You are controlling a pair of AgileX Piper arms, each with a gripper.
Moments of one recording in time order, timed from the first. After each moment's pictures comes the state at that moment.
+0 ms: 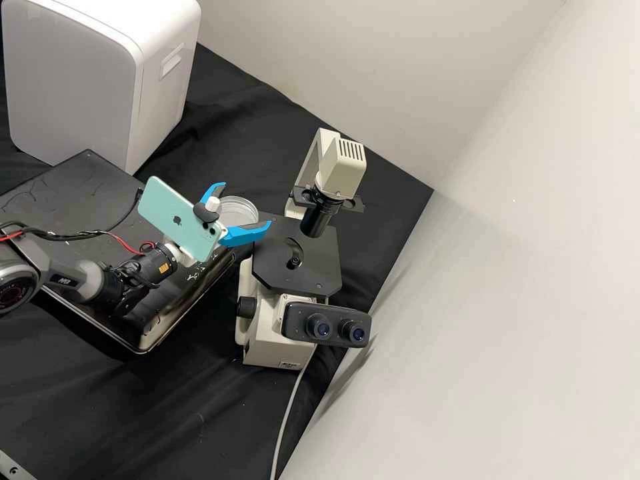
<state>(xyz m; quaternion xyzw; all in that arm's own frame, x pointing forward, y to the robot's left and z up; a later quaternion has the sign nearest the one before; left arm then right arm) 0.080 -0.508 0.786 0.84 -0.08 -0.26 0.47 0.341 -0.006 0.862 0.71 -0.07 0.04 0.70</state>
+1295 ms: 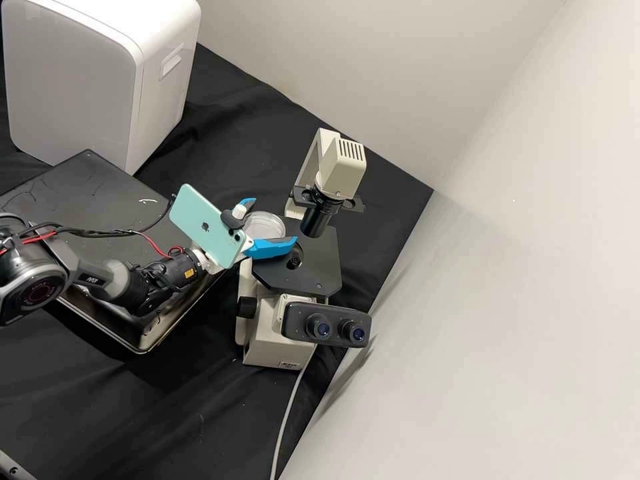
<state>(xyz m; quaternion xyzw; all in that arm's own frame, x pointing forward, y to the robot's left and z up) 0.079 -0.508 0.784 0.84 -0.08 -0.26 0.46 0.368 -0.036 0.878 0.69 -0.12 0.02 0.71</state>
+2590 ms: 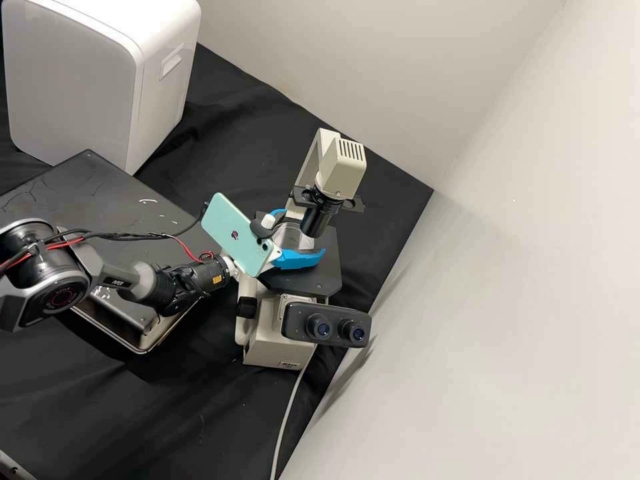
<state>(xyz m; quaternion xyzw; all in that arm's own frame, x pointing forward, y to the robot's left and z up) 0.079 -0.509 0.782 0.85 -0.07 -0.27 0.45 0.391 -0.066 0.907 0.68 -0.18 0.01 0.71</state>
